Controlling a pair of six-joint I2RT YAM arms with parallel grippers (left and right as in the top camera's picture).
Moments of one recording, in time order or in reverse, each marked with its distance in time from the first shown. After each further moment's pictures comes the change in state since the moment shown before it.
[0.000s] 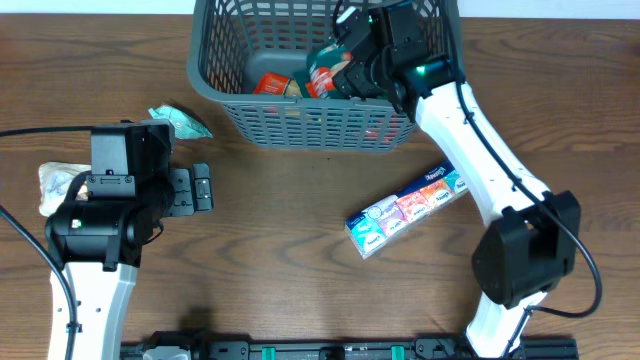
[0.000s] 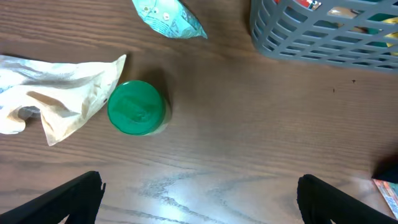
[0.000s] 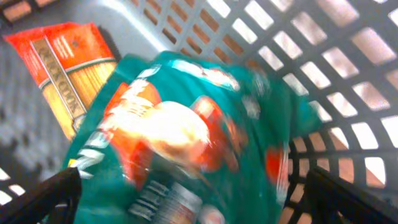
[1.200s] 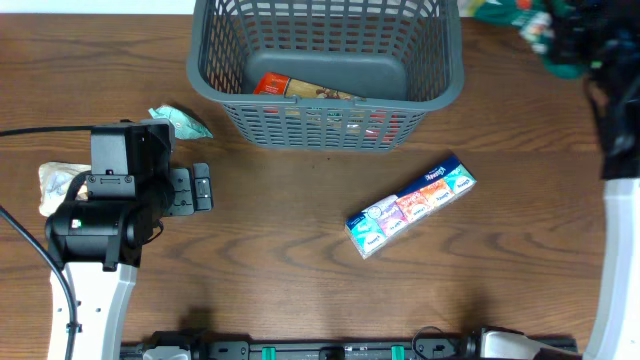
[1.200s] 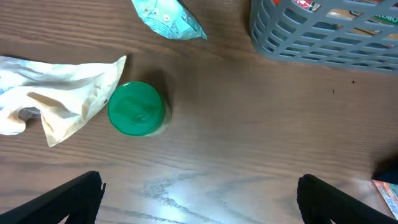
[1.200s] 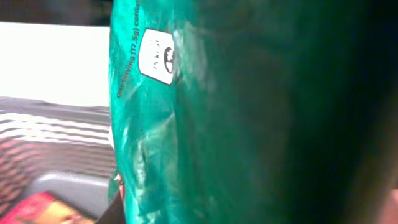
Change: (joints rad) left arm 0.000 0.000 0.000 0.003 0.000 0.000; right arm -0.487 -0.528 -0.015 0.027 -0.257 0.328
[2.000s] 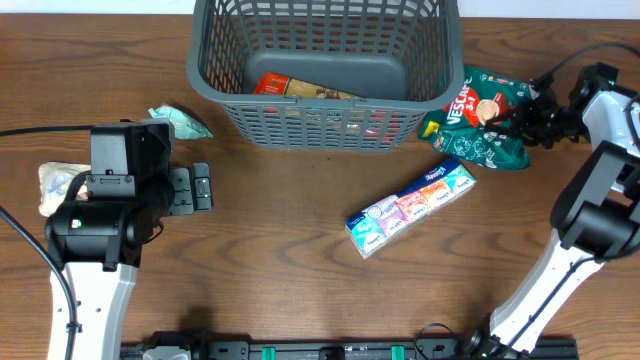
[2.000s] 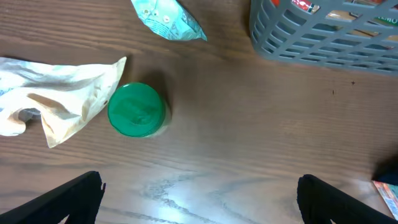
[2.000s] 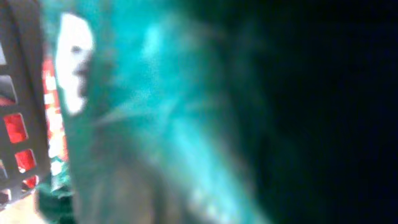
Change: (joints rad) left arm 0.000 0.000 0.000 0.004 0.000 0.000; right arm -0.337 0.829 0.018 -0.397 -0.313 -0.056
